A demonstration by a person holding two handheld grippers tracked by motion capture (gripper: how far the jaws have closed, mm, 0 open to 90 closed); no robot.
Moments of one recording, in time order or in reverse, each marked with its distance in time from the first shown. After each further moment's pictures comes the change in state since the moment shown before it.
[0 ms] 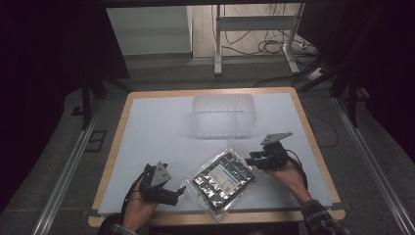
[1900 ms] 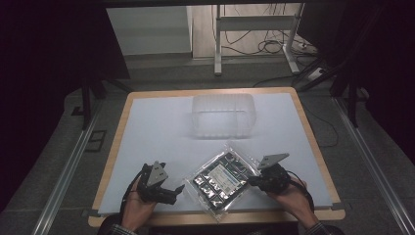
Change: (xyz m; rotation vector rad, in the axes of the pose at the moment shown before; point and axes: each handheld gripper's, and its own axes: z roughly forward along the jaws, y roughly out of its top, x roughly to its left) left arm 0.003 0.000 -0.006 -0.030 0.006 -0.032; right arm 0.065 -0.025 -0.020 0.130 -0.019 -0.096
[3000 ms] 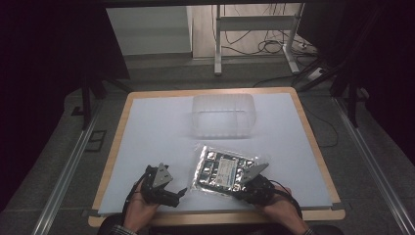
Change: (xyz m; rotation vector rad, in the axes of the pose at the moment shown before) left arm -0.007 -0.001 0.009 0.041 -0.020 0.021; right arm 0.041 0.007 0.028 0.073 0.133 -0.103
